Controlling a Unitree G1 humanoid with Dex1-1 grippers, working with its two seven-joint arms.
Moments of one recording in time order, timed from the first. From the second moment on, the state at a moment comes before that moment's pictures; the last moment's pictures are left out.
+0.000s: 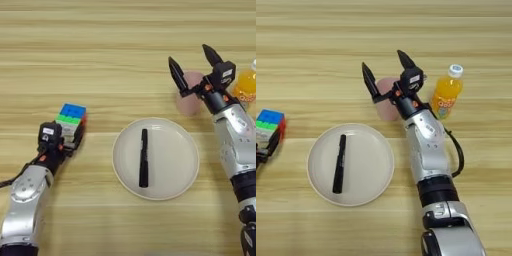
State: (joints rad) left arm 0.10 0.21 0.13 0.07 -0.13 -0.02 -0.28; right arm -0.41 -0.07 -0.03 0.35 0.26 -0.40 0.47
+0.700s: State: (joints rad) left arm 0.11 0.22 0.15 0.06 -0.13 -0.01 -0.28; right arm -0.41 -0.07 -0.03 0.35 0.26 -0.40 0.48
